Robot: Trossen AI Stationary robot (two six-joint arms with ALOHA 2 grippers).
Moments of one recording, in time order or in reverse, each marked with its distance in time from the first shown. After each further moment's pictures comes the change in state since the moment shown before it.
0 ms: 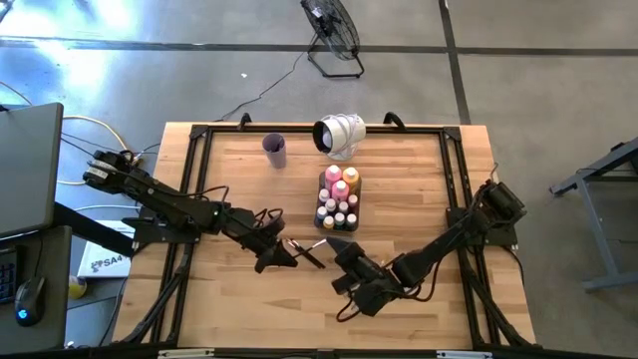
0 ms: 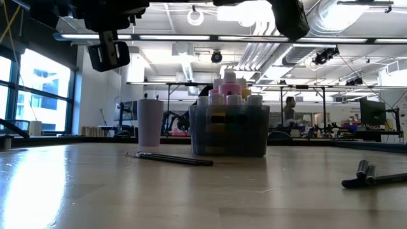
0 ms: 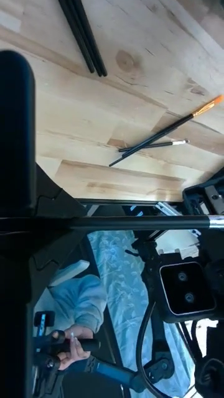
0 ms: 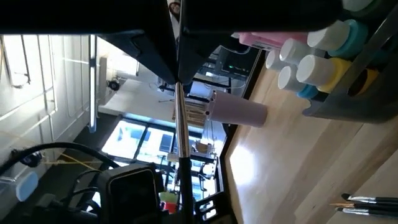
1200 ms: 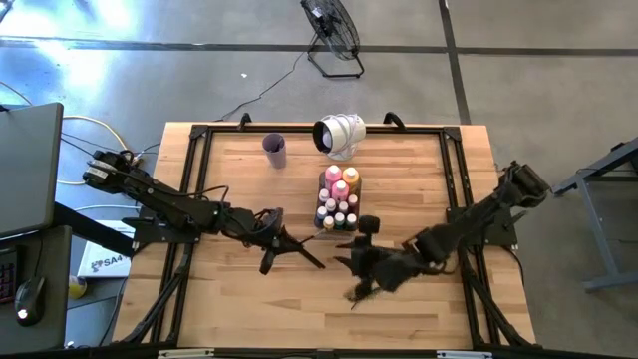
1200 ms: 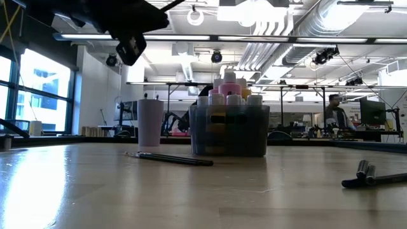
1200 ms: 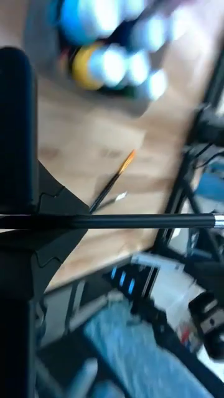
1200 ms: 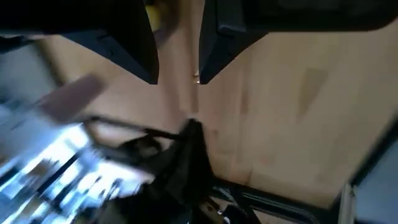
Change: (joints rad) left arm 0.000 -0.002 -0.001 0.011 -0.244 0.535; right arm -0.039 -0.258 0.001 -0.343 -0.577 1.251
